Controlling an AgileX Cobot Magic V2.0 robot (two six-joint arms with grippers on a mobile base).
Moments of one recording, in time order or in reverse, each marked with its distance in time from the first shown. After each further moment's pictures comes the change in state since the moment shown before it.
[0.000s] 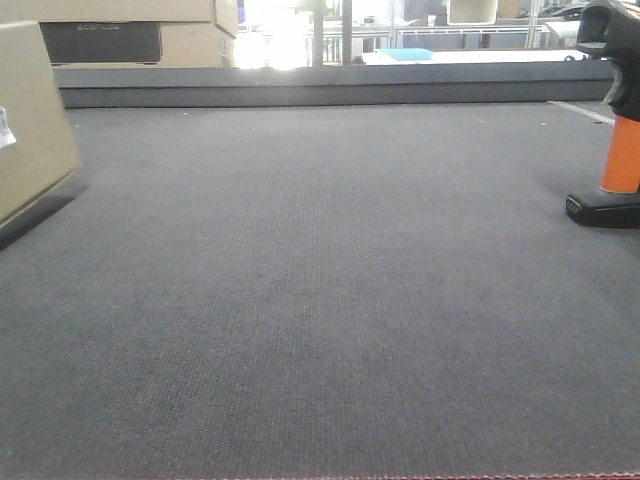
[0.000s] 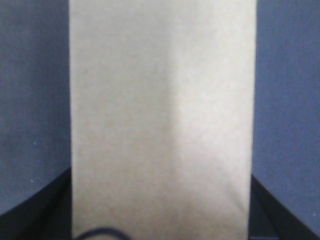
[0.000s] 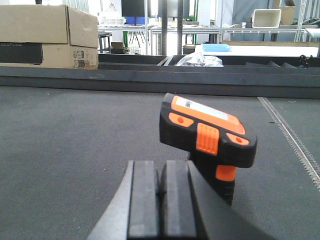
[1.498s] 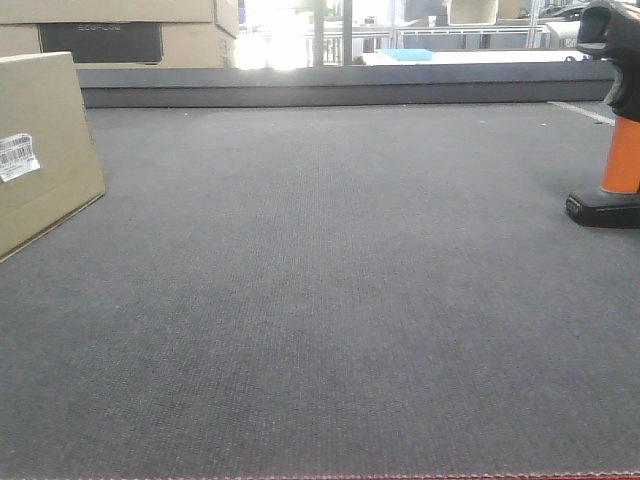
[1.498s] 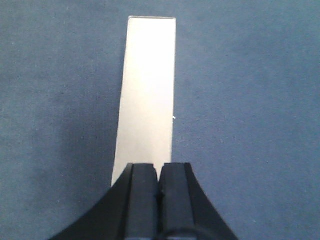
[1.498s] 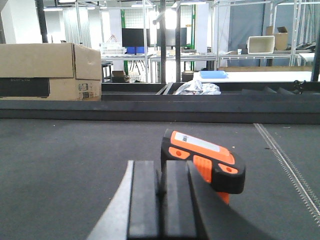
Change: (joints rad) left arm -0.027 -0.285 -0.109 -0.016 0.068 -0.023; right arm 0.000 -0.213 0.000 0.000 0.119 0.039
